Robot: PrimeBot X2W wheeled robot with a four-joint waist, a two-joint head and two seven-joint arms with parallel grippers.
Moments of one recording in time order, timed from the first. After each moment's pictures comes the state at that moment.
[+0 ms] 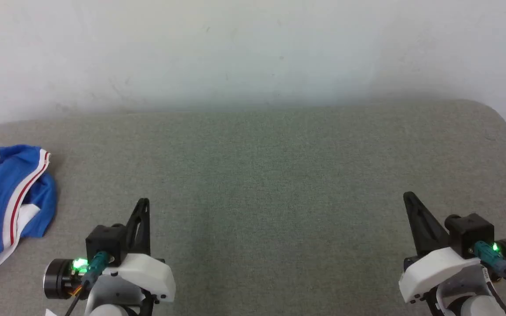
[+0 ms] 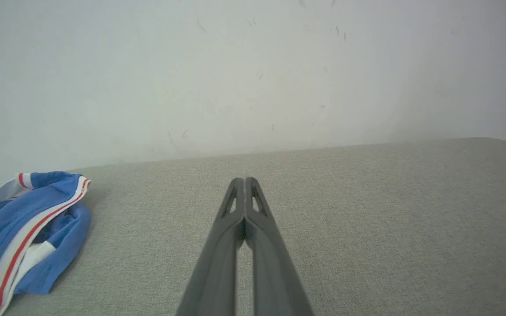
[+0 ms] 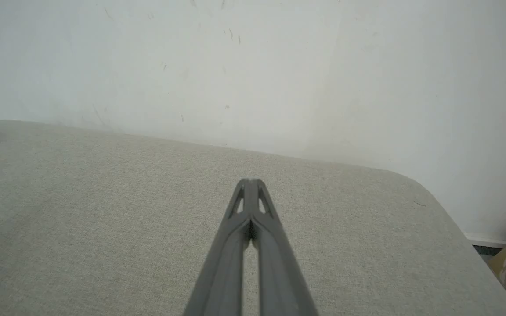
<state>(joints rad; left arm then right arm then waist) -0.01 0.05 0.00 0.00 0.00 -0.01 0.00 0.01 -0.05 0.00 0.01 0.01 0.13 0.00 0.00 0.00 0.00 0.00</state>
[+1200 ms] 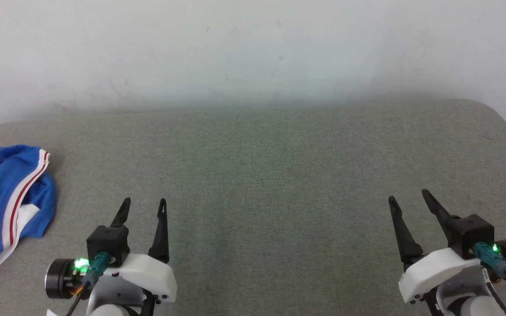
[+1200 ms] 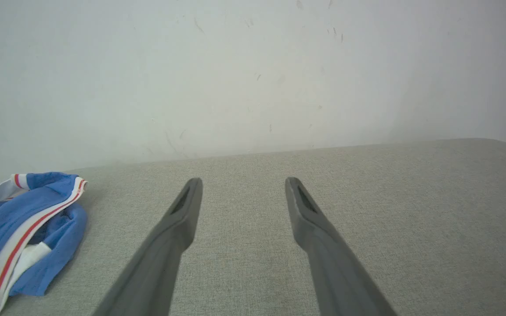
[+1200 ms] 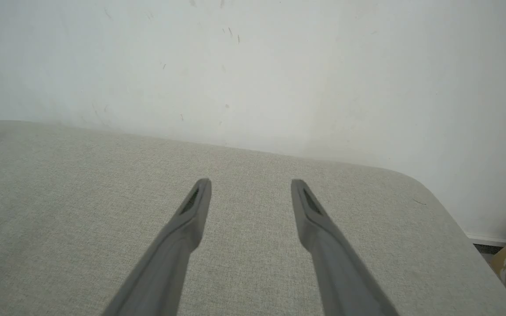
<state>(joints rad) -0.01 0.05 -0.01 0.01 -0.01 -0.01 0.00 0.01 -0.05 0.00 0.01 0.01 0.13 0.00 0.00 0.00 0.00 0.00</state>
